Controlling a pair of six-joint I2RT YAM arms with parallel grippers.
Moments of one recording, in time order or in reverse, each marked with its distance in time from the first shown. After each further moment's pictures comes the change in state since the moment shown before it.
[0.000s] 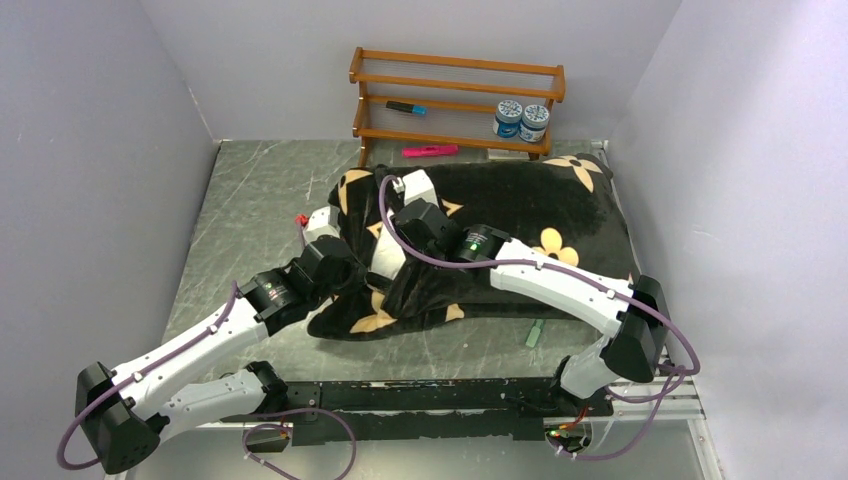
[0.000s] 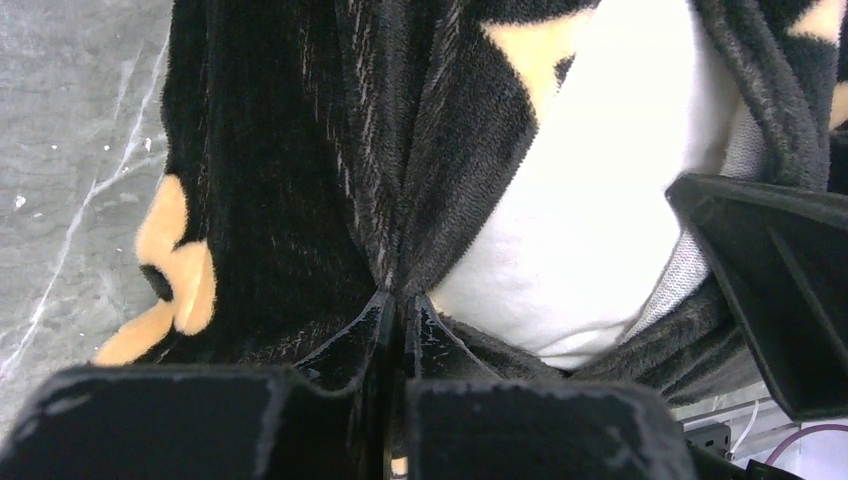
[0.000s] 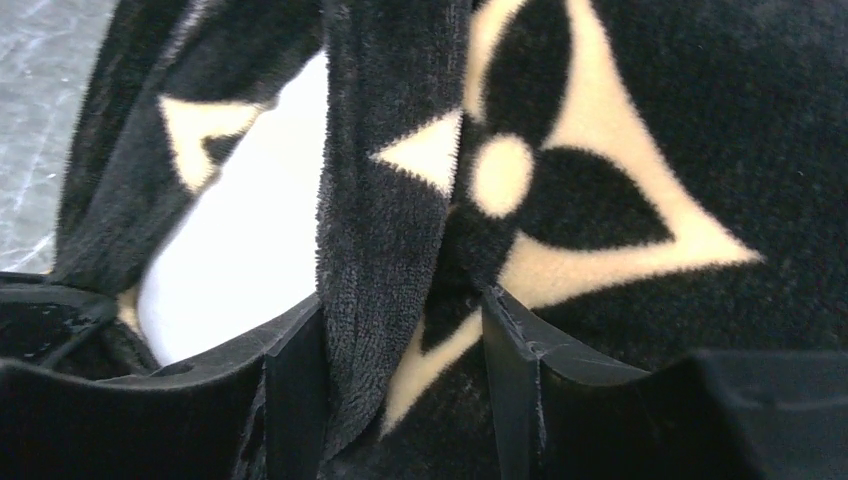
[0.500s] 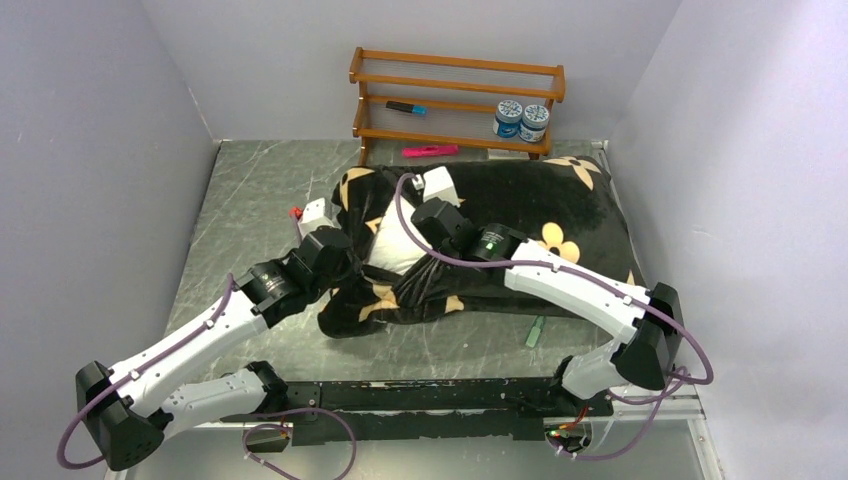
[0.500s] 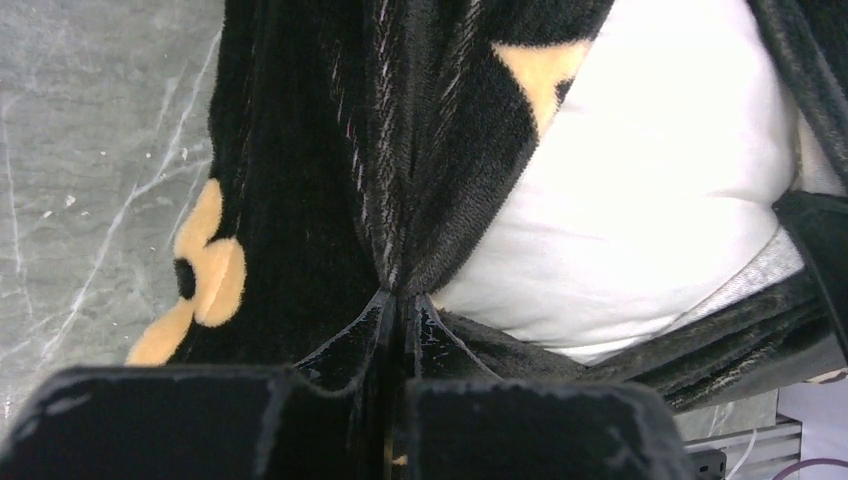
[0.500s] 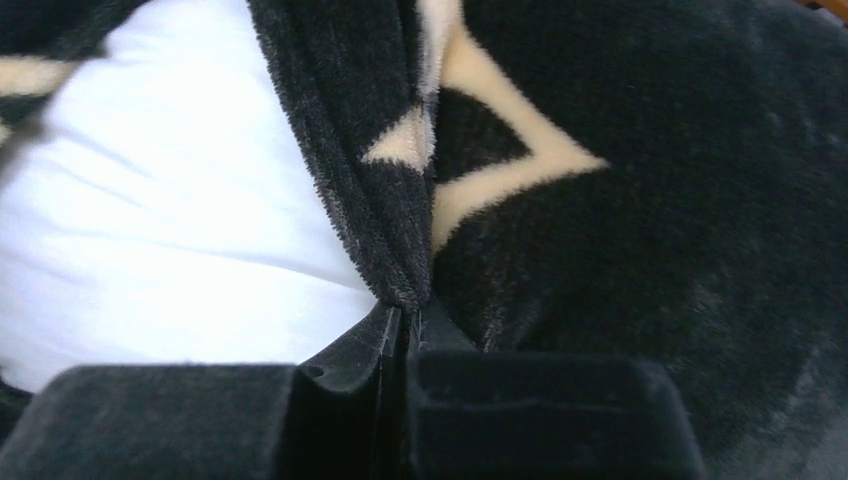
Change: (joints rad) left arm 0.011 0.023 0.086 -0.098 -0.046 -0.025; right arm -0.027 -0.063 -0.045 -0.073 0.143 -0.027
